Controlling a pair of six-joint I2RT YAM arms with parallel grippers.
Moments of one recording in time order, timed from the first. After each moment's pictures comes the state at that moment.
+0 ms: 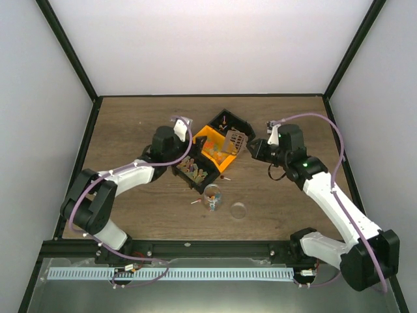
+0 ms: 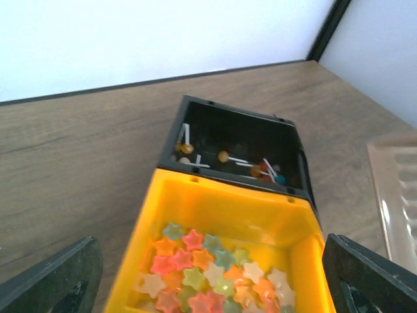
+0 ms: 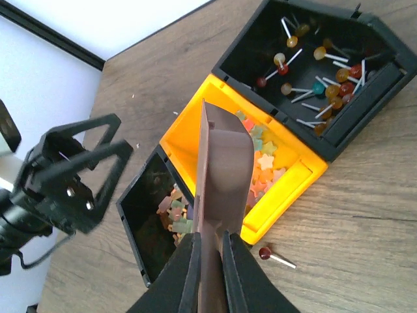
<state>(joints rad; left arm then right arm) -0.52 1.58 0.81 0.45 0.14 -0.21 0.36 1.06 0.89 -0.37 -0.29 0.62</state>
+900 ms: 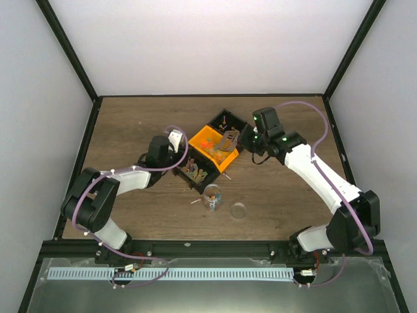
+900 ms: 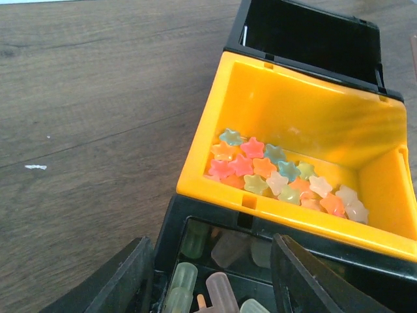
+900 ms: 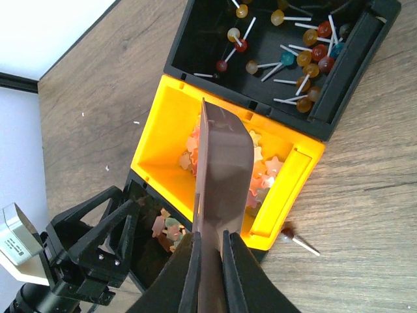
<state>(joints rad) -0.45 1.59 0.69 0.39 0.12 -0.16 0.47 1.38 1.21 -0.60 -0.10 0.88</state>
